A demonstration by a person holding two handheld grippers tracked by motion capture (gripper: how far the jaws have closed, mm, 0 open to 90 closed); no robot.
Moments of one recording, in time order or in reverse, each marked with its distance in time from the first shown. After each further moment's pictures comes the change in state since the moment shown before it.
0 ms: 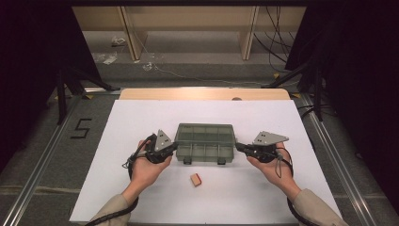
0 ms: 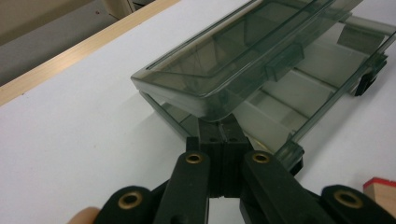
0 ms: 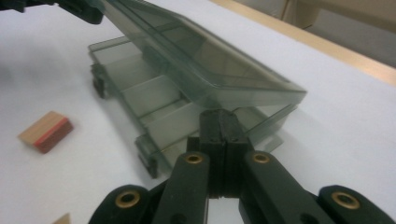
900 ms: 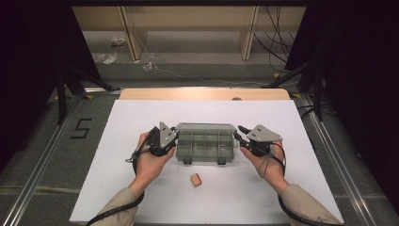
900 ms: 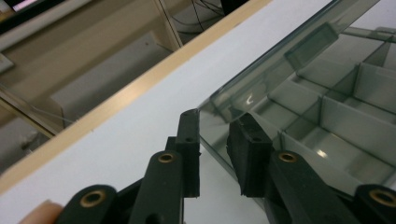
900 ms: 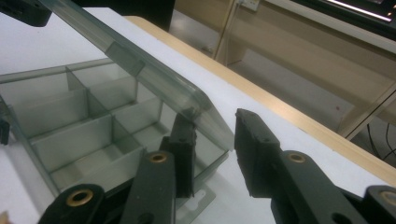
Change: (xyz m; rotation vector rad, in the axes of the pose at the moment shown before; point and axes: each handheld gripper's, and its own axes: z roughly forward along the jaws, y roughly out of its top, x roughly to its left) left arm 0.002 0.018 0.009 -0.095 0.218 0.123; right arm 0.003 0.021 0.013 -0.112 -0.262 -0.101
